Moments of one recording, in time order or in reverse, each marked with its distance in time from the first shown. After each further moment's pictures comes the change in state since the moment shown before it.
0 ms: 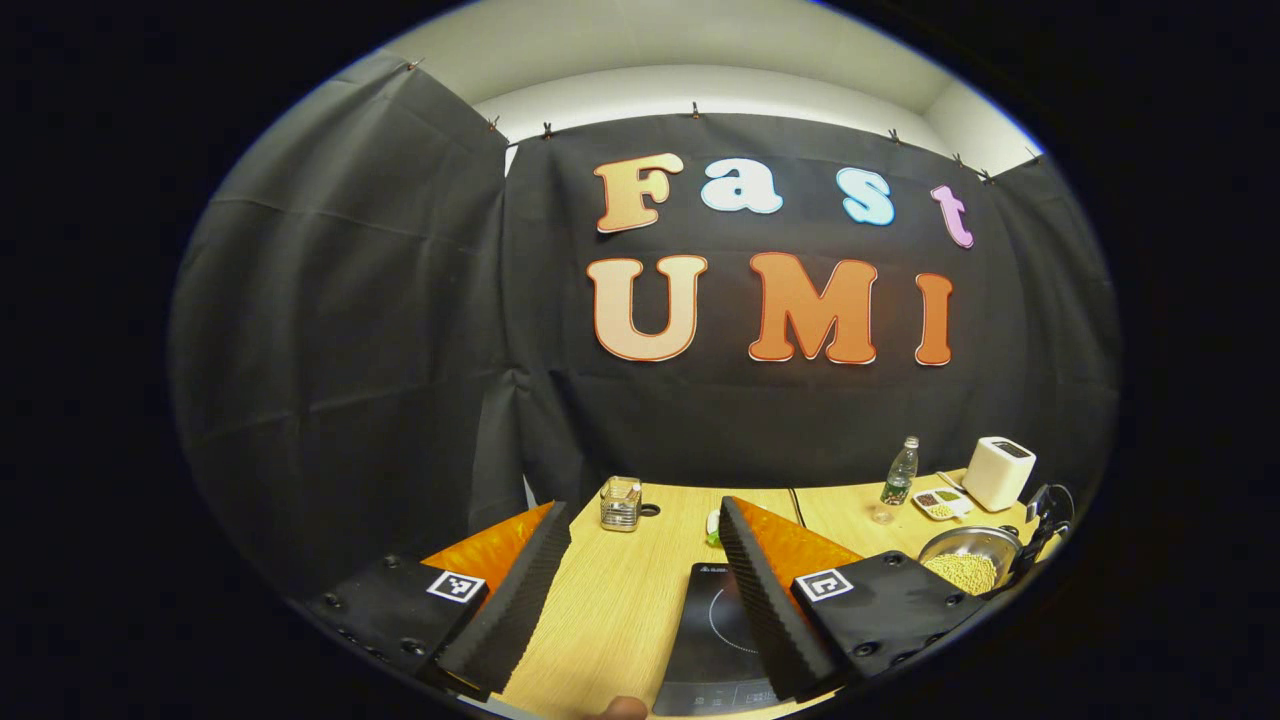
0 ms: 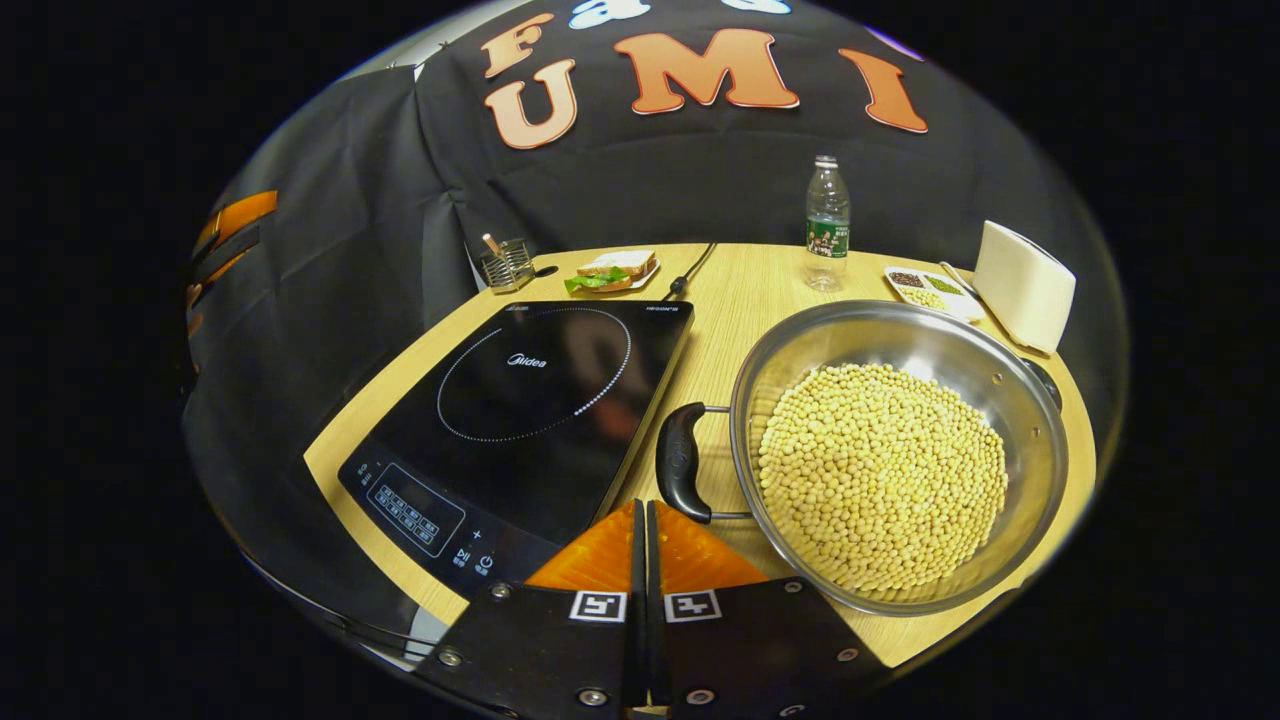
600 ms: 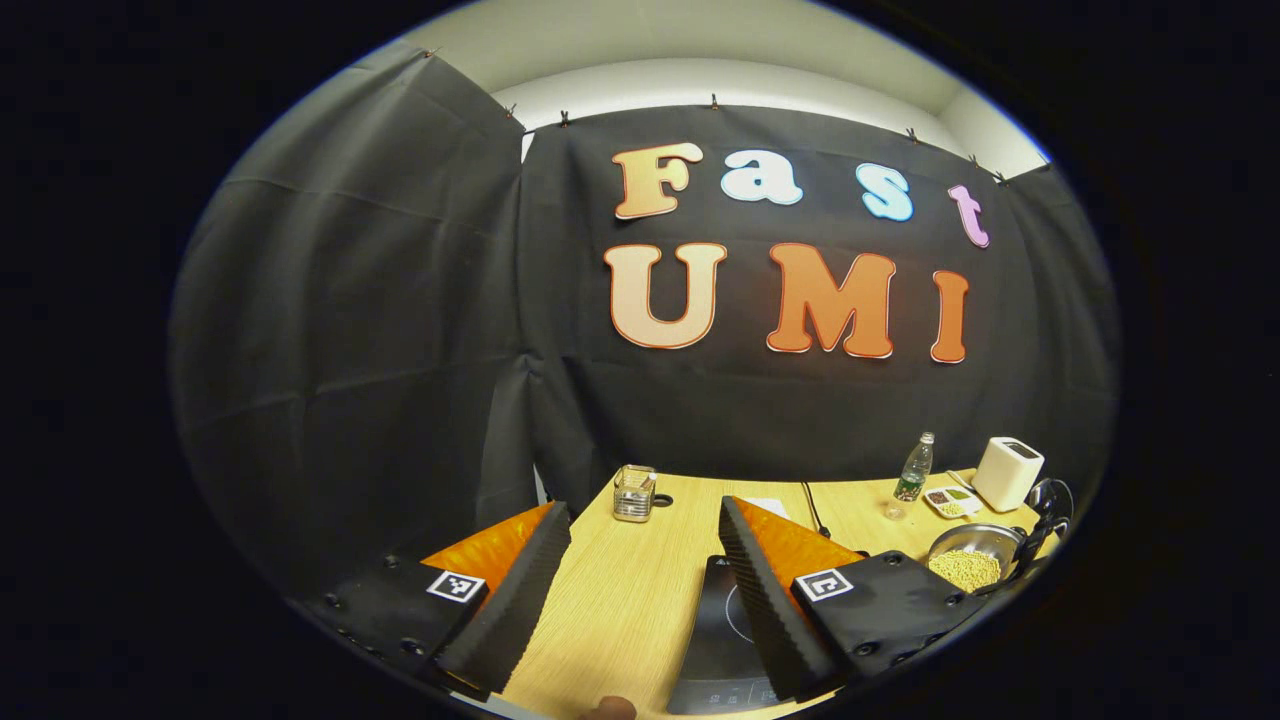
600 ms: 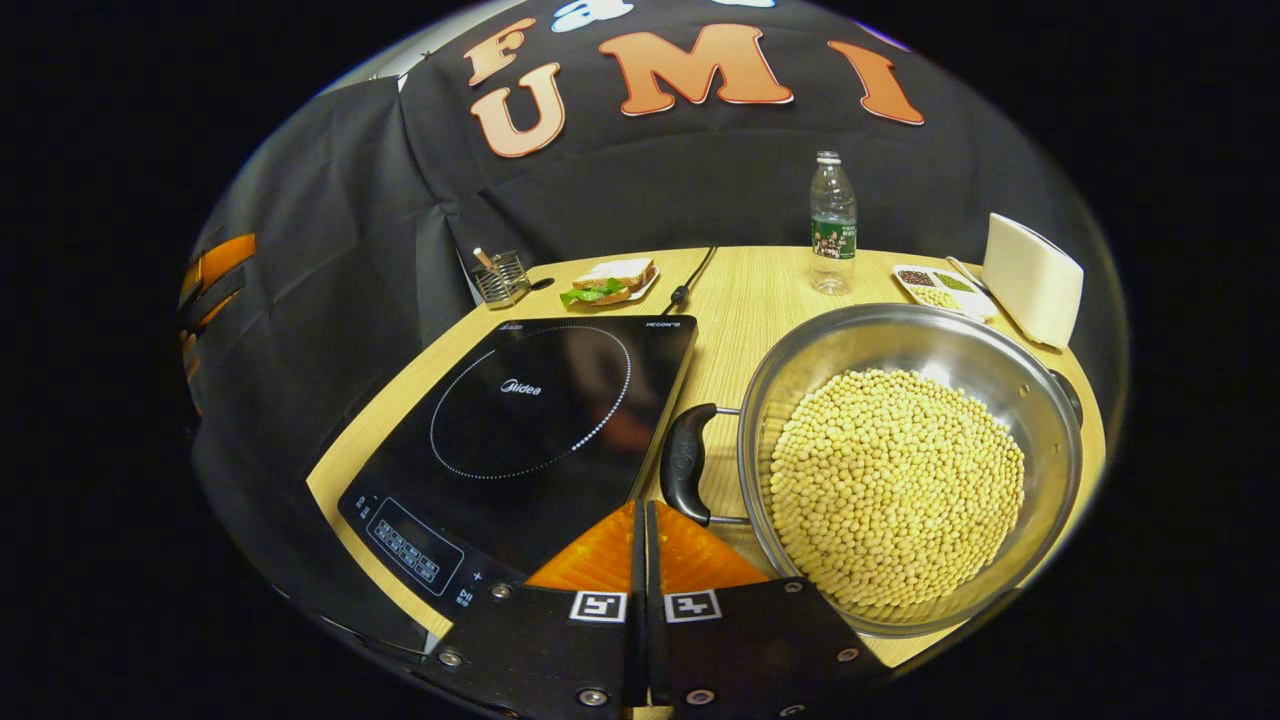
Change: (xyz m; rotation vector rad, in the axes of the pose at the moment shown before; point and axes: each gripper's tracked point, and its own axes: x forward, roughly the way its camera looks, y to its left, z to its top) left arm 0.008 0.021 -0.015 -0.028 0.033 0.026; right arm 0.022 0.003 0.018 0.042 -0.022 0.008
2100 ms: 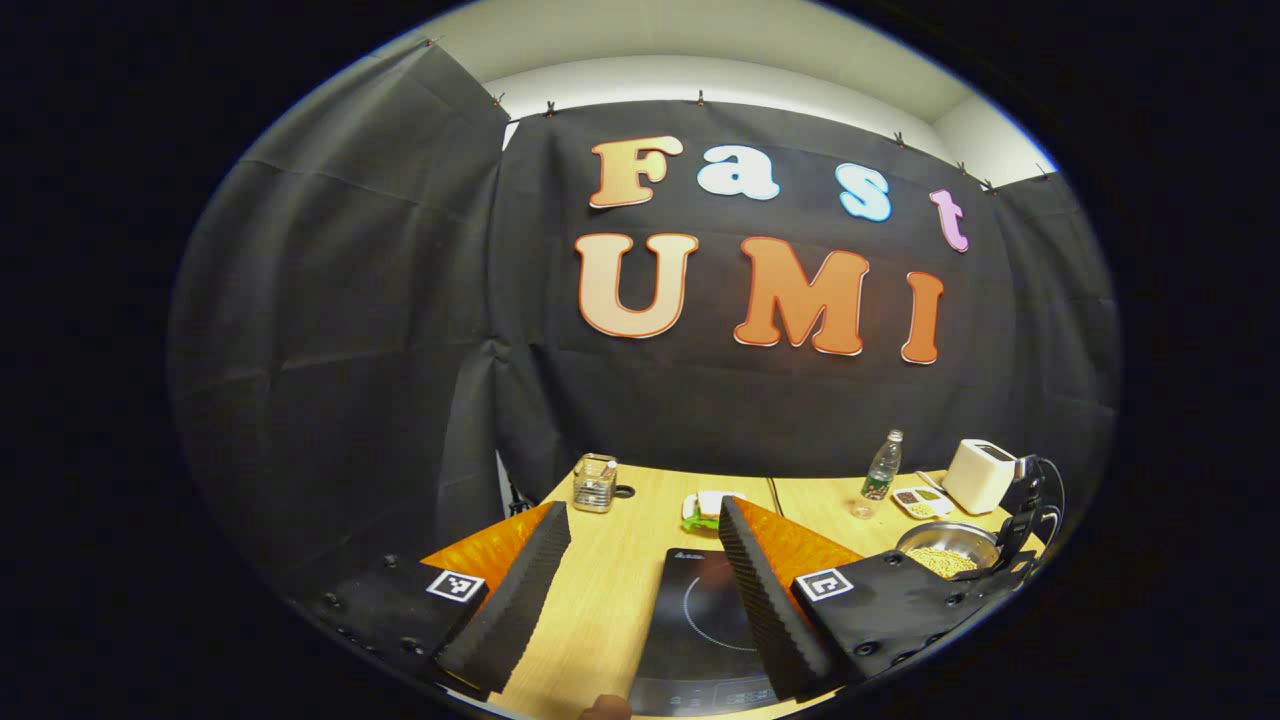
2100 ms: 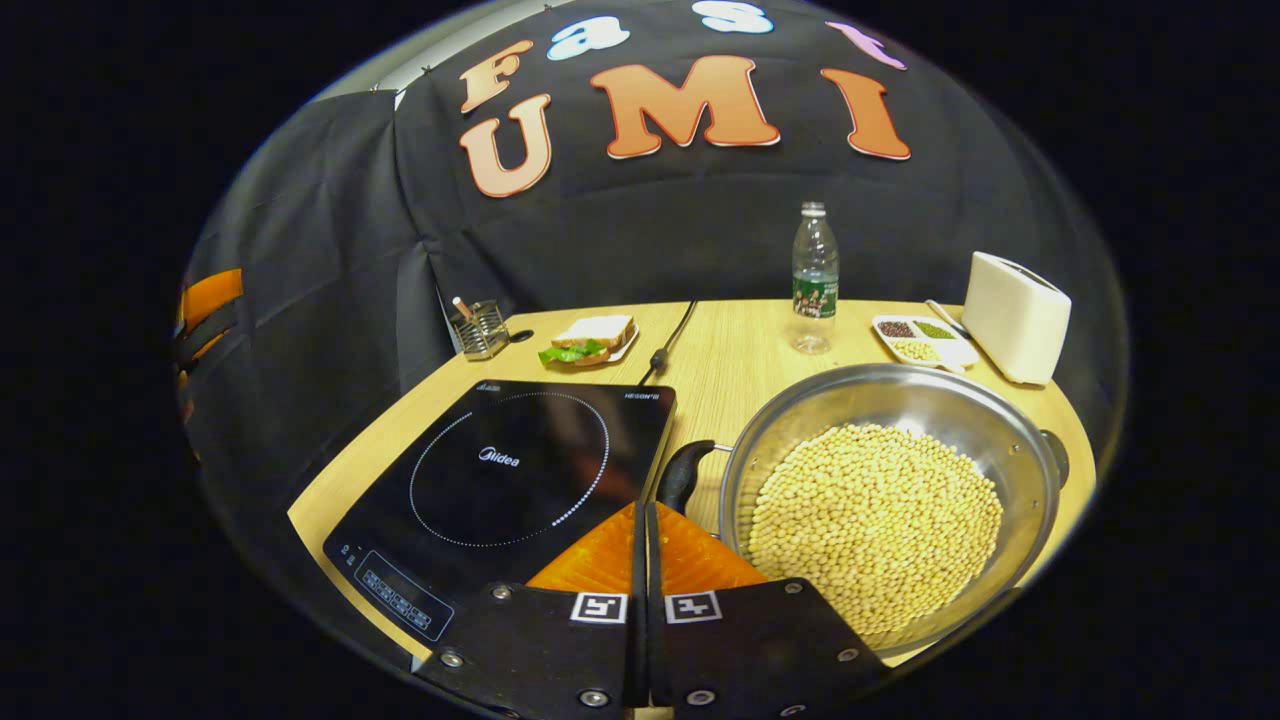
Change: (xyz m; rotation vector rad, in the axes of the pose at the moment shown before) left arm 0.001 -0.051 -0.014 -0.023 0.006 -0.121; right arm -0.008 -0.015 0.053 -0.013 -0.182 -0.093
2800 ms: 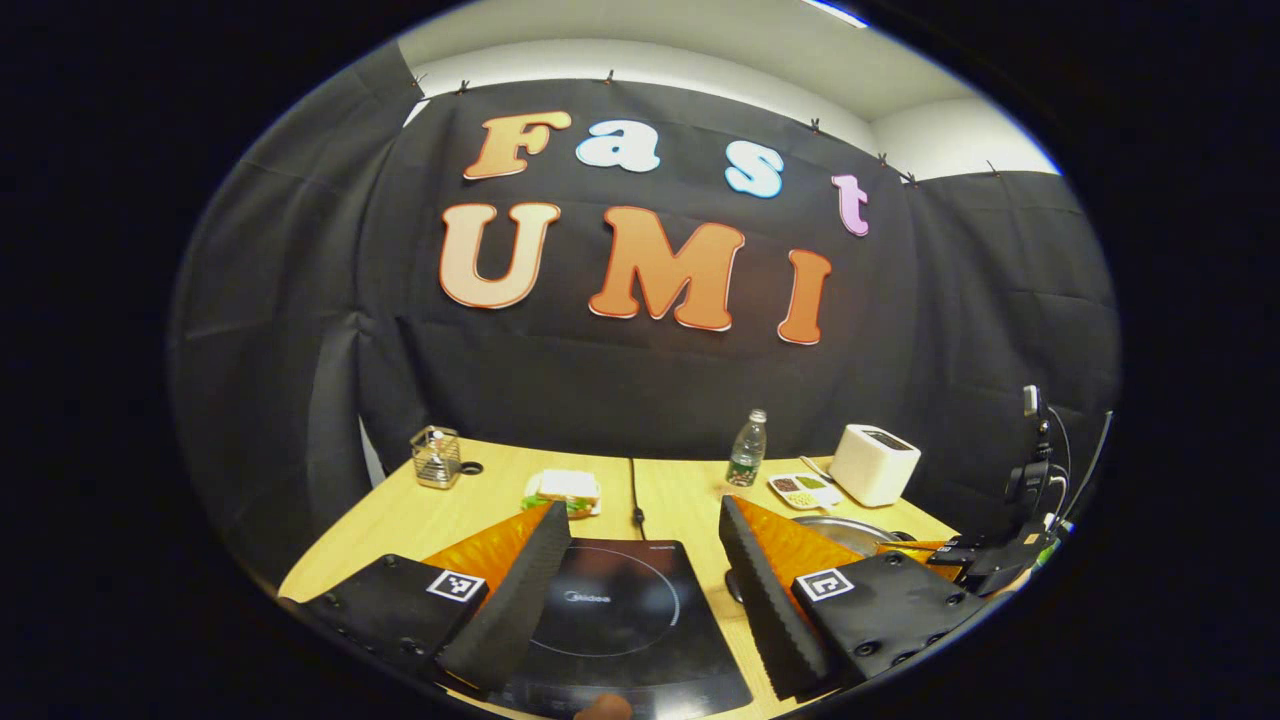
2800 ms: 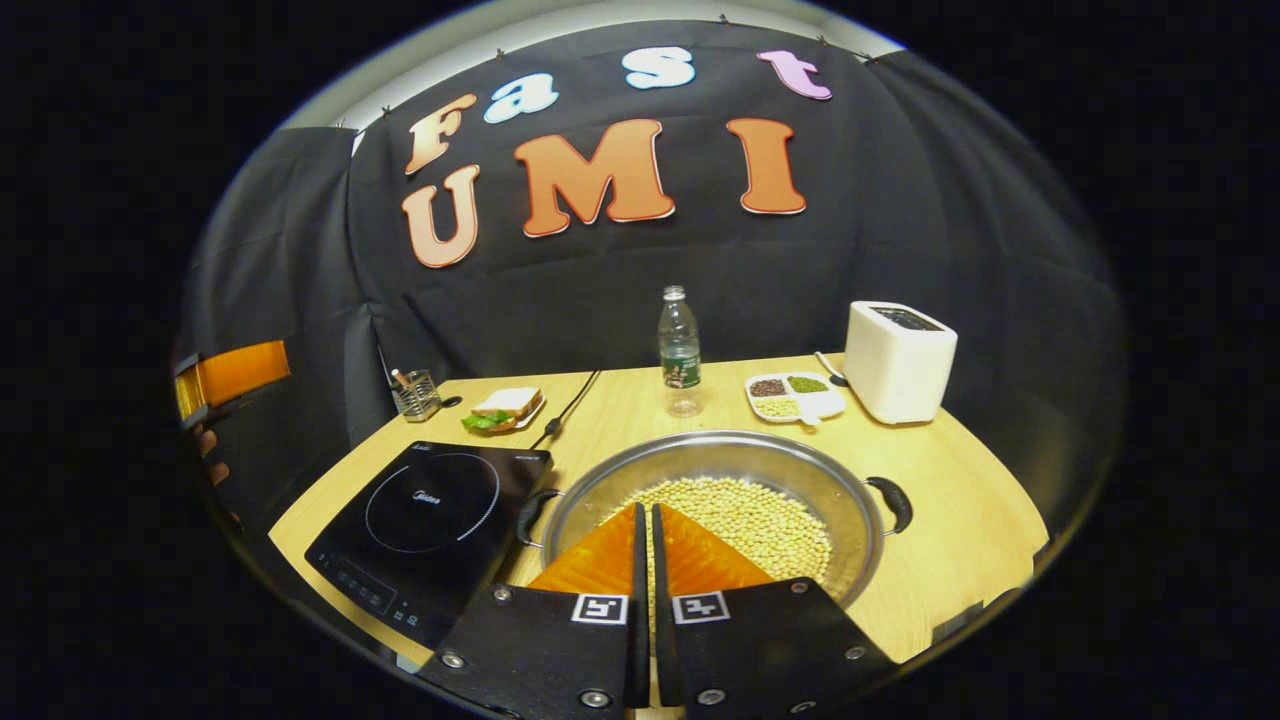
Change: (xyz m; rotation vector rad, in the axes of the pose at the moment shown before) left arm 0.011 -0.181 -0.048 -0.023 0.078 -0.294; right arm -0.077 -0.119 0.037 0.054 -0.153 -0.190
